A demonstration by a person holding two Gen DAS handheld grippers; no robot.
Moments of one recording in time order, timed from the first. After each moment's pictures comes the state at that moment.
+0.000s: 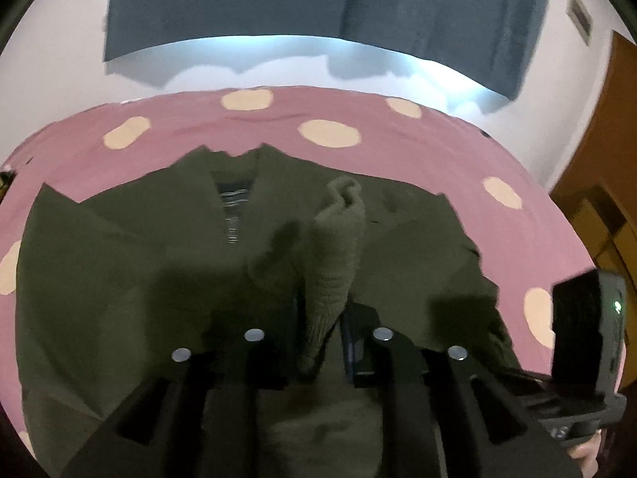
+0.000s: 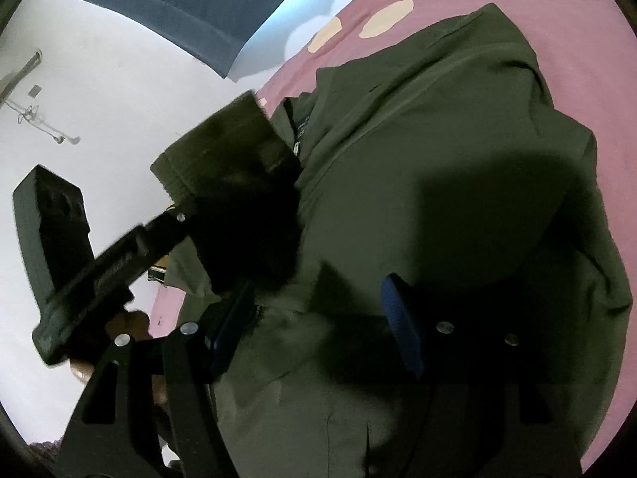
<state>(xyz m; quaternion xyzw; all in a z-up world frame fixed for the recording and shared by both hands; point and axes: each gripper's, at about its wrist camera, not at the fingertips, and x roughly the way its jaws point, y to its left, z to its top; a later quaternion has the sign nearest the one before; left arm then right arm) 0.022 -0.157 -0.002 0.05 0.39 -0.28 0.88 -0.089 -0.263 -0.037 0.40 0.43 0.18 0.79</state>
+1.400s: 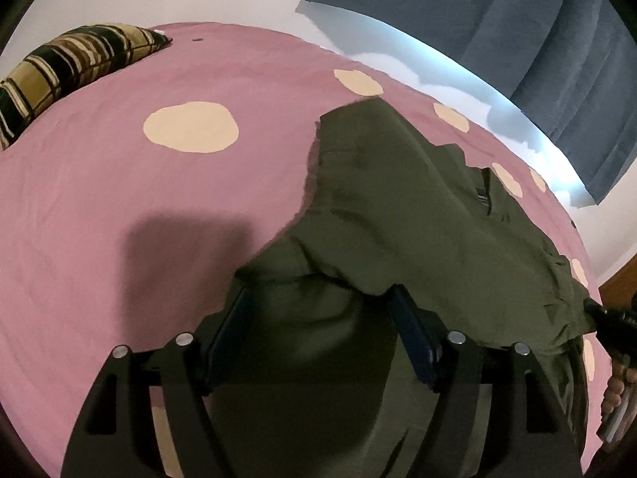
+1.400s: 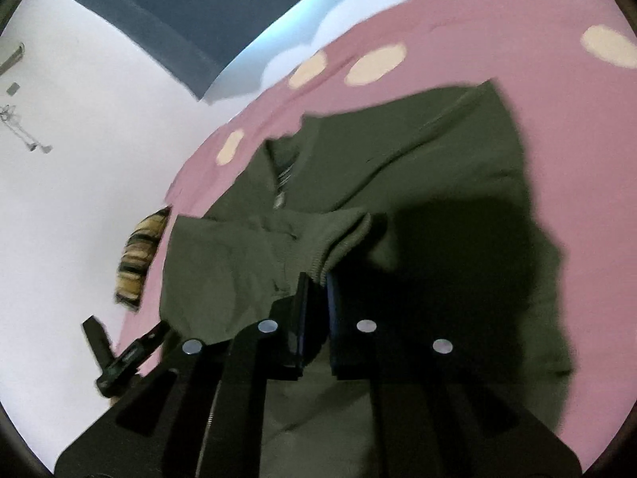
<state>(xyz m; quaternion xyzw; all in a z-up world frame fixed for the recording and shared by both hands) 0.048 0.105 -0.050 -0.11 0.43 -0.11 0.89 -0.065 -0.280 0.000 0.36 0.42 0.09 0.83</state>
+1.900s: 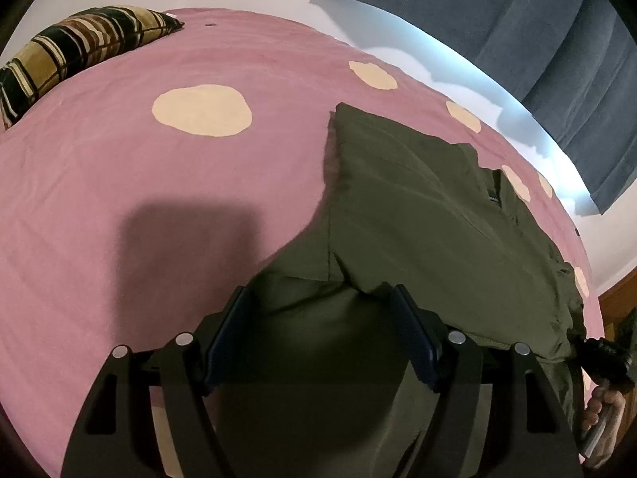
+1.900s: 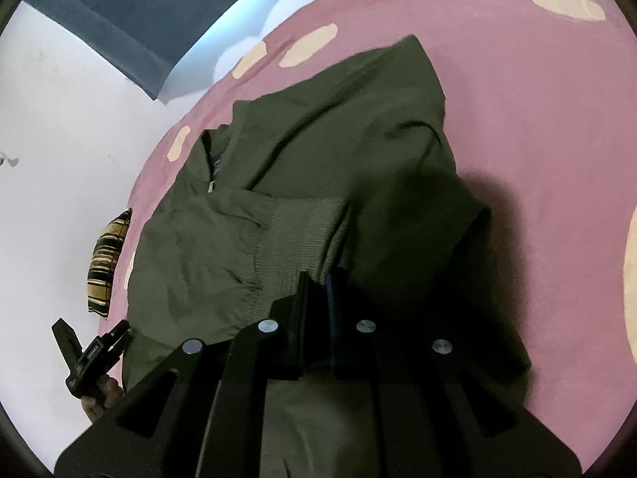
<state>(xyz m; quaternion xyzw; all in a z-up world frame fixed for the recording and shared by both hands) 0.053 0.113 -0.058 -0.12 0.45 -0.10 0.88 -0.076 -0.302 -0.046 0.37 0.46 0.05 0.81</state>
